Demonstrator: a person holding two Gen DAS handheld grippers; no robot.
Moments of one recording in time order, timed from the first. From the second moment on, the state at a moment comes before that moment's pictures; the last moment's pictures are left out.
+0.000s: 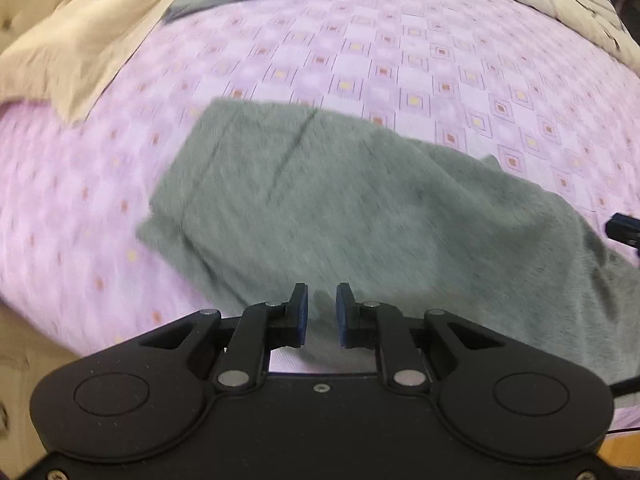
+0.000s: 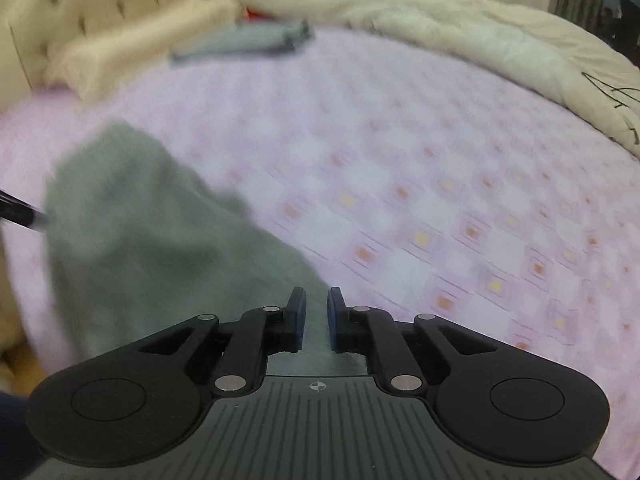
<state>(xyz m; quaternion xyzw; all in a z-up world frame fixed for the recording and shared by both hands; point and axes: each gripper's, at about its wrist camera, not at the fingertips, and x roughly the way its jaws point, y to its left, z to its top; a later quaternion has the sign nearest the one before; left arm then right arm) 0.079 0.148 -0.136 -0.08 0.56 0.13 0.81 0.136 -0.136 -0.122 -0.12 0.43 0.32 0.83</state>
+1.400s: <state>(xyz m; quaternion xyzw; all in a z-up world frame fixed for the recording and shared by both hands) 0.119 0.282 -0.143 -0.04 0.57 -0.02 0.82 -0.001 0.082 -0.155 -0.23 0.51 0.45 0.70</state>
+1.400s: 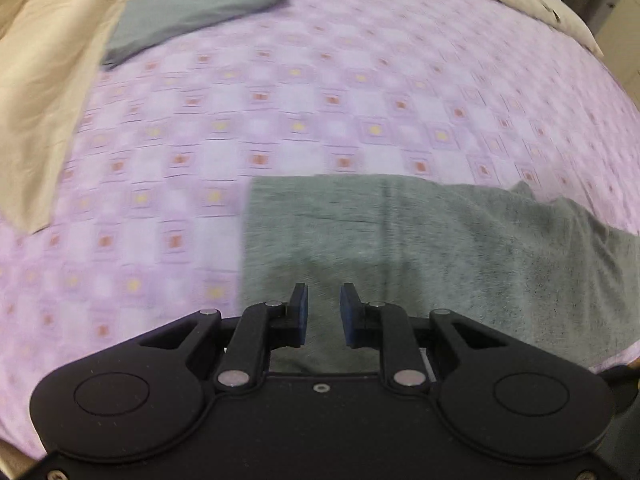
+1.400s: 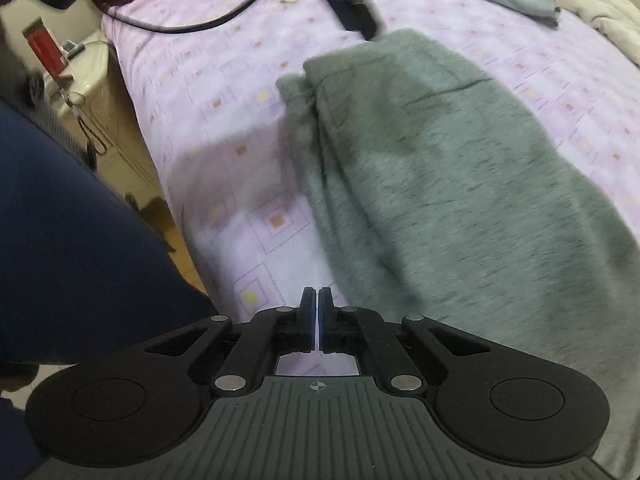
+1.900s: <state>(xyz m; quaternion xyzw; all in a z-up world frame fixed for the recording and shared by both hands) 0.131 0.283 -0.156 -0.06 0.60 -0.02 0.80 -0.012 0.099 -0.128 -0.36 0.36 0.36 0.78</state>
